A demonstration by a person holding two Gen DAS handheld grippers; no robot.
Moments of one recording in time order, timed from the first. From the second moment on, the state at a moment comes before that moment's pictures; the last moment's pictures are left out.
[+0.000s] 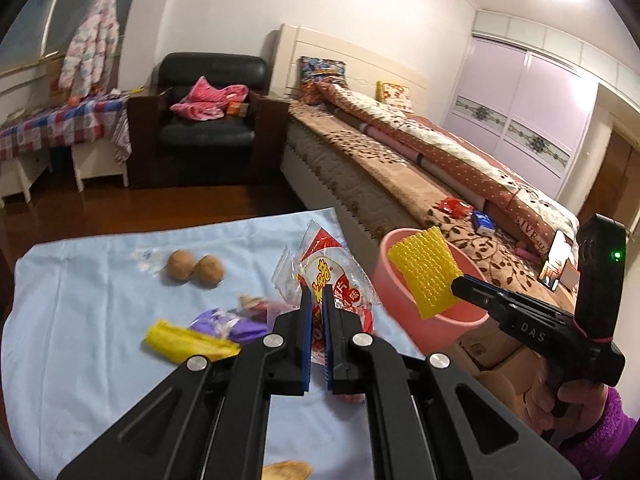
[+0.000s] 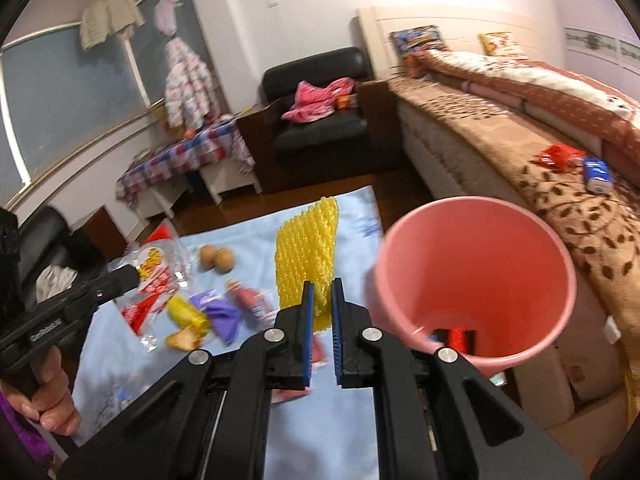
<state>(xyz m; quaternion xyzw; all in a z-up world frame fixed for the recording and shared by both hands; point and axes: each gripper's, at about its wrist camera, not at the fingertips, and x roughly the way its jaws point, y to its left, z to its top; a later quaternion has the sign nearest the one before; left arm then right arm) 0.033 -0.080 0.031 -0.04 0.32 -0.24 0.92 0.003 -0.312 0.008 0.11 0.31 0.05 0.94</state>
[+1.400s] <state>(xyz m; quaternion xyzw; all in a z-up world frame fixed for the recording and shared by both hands) 0.109 -0.294 -0.035 0.01 0.40 -0.30 0.87 0.029 -0.443 -0.054 0.15 0.35 -0.08 0.92</state>
